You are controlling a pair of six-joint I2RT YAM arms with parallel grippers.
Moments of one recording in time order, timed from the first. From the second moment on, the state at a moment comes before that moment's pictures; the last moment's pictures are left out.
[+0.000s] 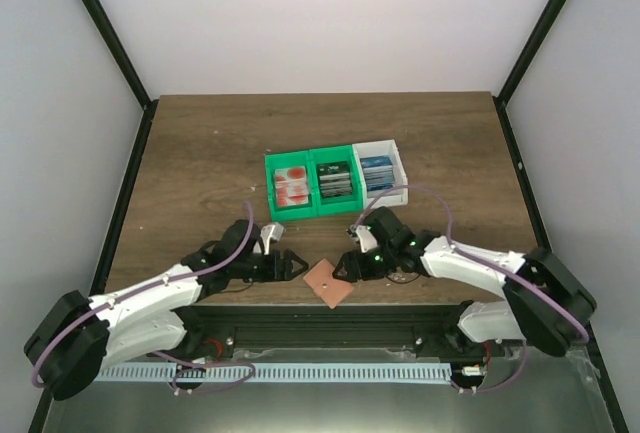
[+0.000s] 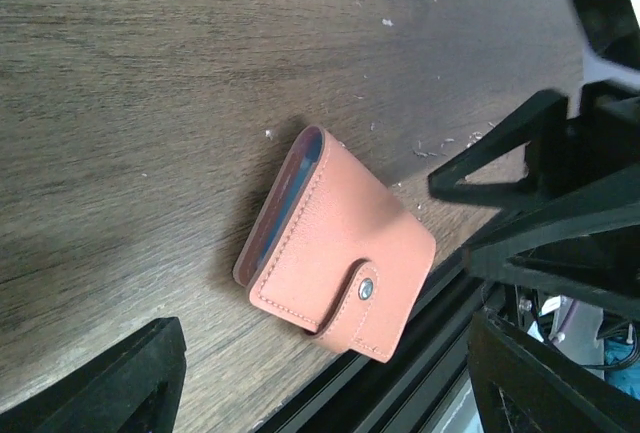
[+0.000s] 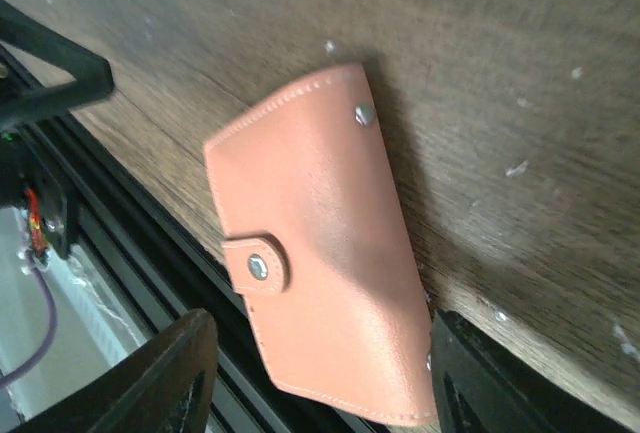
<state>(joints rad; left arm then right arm) -0.76 1.01 0.35 -0.10 0.42 -0.82 0.76 1.26 0.55 -0.27 -0.51 0.58</state>
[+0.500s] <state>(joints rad) -0.76 1.10 0.30 0.01 0.42 -0.86 0.83 1.46 0.56 -0.19 -0.53 0.56</state>
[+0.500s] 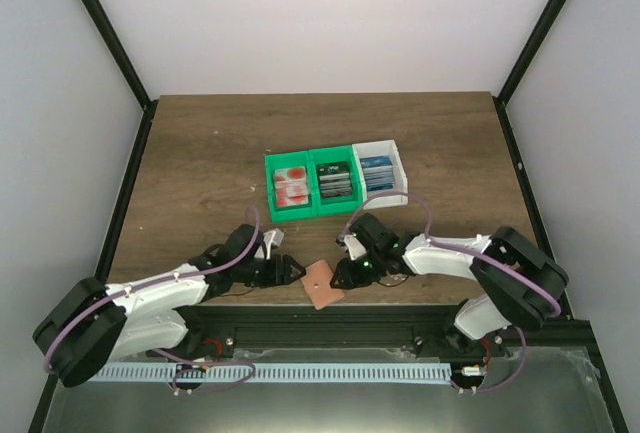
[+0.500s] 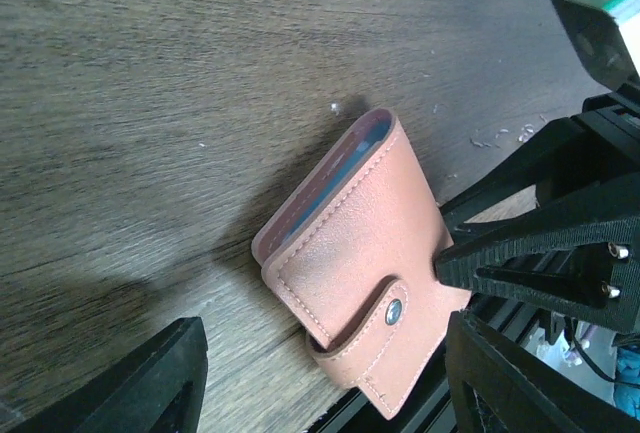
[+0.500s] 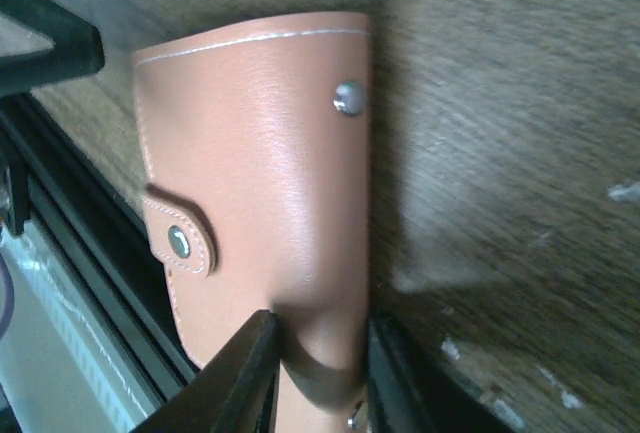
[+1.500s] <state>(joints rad) -0.76 1.28 0.38 0.07 0.40 -0.82 0.84 1.39 0.54 -0.06 -0.16 0.87</state>
